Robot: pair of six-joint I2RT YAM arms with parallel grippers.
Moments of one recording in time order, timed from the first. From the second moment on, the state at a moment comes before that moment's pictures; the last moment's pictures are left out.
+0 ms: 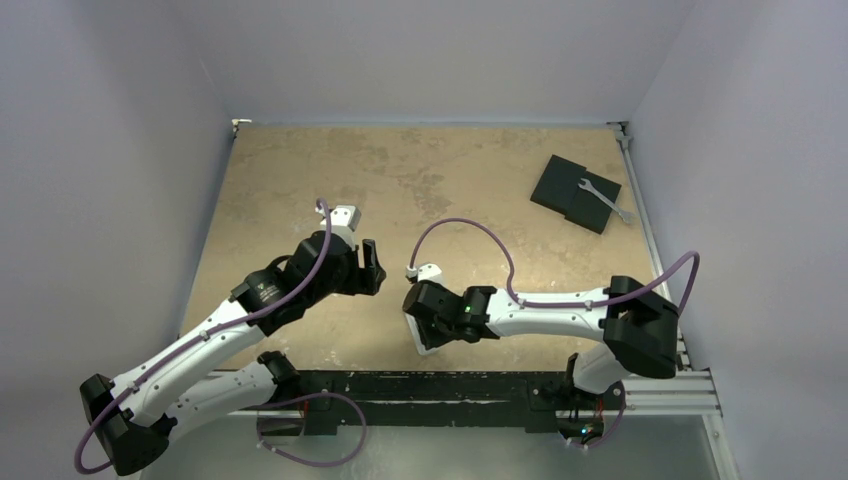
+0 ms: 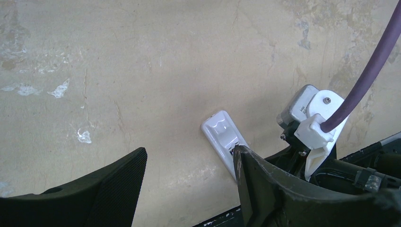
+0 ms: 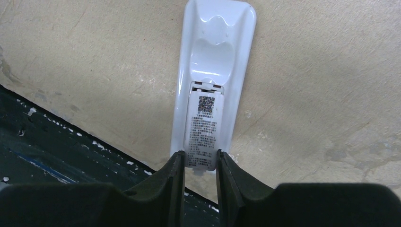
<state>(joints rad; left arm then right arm) -0.79 0.86 0.82 -0.62 -0.23 -0.56 1.24 1.52 0.91 -0.48 0.23 0.77</state>
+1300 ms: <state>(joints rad) -0.79 0.85 0.82 -0.62 -0.24 -0.56 1.25 1.57 0.95 -0.50 0.24 0.77</state>
